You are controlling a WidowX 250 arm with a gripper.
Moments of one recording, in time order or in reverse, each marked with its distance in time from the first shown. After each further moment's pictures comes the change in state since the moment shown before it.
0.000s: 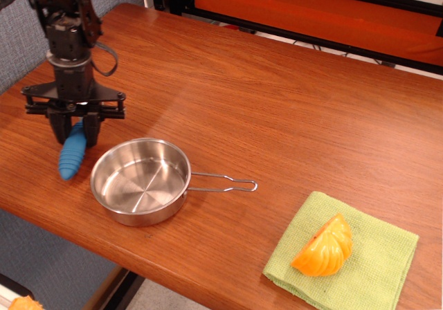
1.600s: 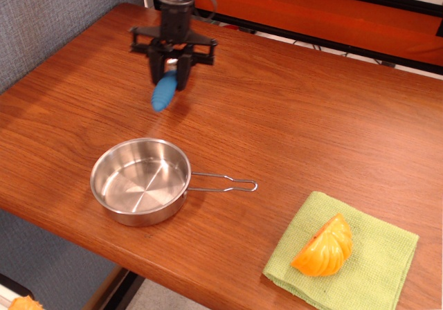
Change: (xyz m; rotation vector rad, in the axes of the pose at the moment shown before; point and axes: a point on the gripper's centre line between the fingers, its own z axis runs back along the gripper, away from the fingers) arm 0.074 -0.096 0.026 -0.021 0.098 -0.088
